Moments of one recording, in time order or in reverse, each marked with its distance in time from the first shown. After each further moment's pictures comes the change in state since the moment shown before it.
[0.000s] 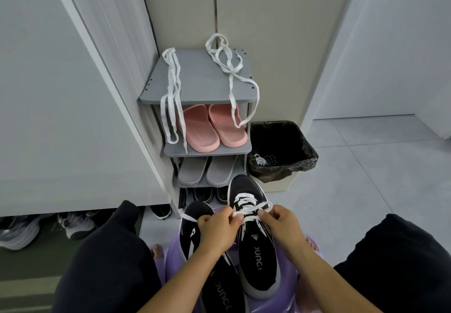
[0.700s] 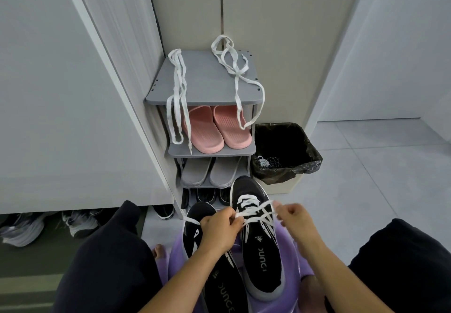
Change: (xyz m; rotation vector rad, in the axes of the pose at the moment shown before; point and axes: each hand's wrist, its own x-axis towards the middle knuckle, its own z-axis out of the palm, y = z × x) left_hand 0.003 -0.007 -0.001 -0.097 0.007 -0.010; right_hand 0.011 -0.004 -0.020 0.036 0.020 0.039
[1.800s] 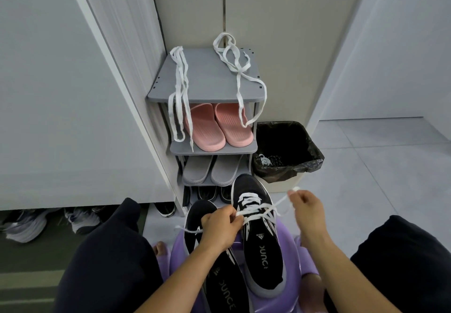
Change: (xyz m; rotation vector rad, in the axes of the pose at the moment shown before) left_hand -0.001 -0.001 -0.001 -0.034 -0.002 -0.006; right_hand -0.004 -0.021 -0.006 0.259 0.240 -0.040
